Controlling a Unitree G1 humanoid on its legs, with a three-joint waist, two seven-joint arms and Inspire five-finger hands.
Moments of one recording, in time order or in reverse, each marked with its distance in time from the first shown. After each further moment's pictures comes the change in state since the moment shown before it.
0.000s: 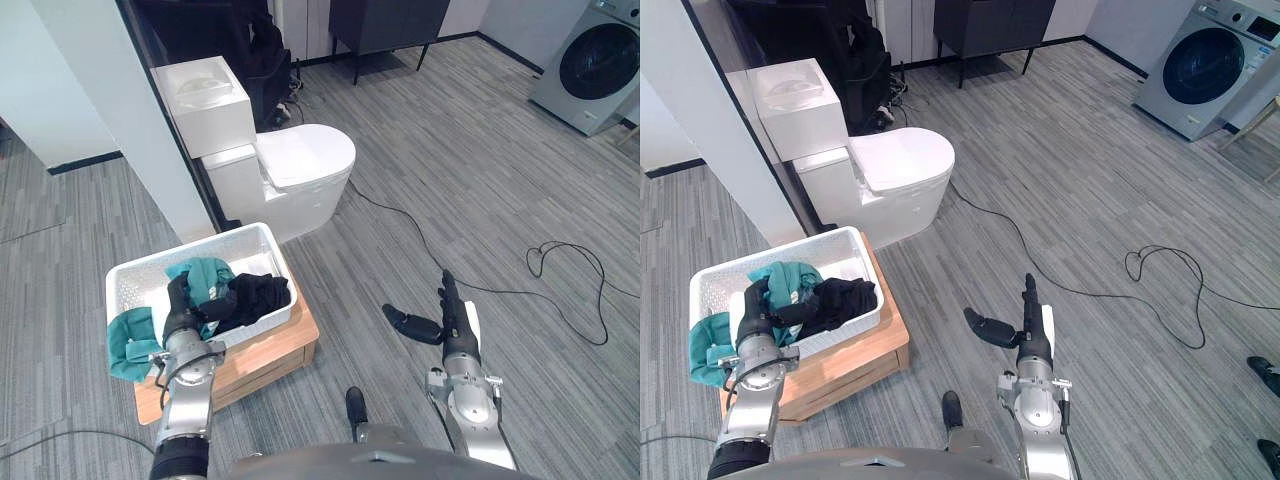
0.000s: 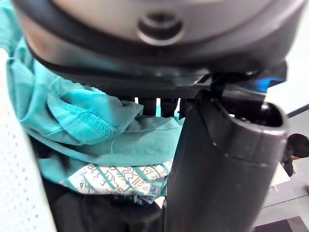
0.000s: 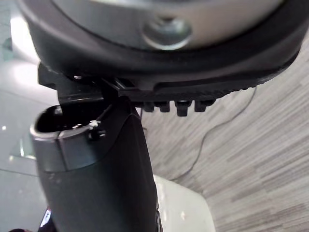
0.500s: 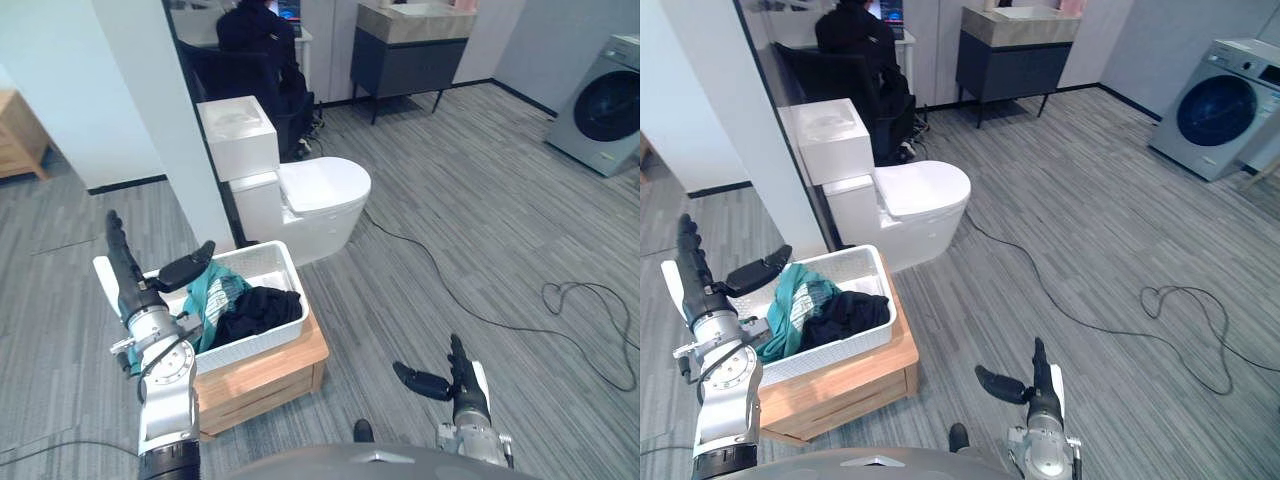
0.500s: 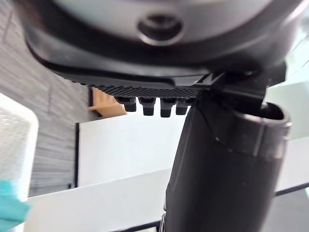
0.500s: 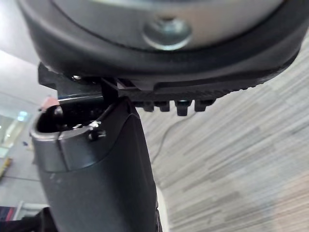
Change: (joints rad) left arm 0.050 -0.003 0.061 -0.384 -0.172 -0.164 0.077; right arm 0.093 0.000 -0.077 0.231 -0.009 0.019 0.017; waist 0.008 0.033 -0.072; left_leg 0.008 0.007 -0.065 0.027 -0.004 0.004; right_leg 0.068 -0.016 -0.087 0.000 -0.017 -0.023
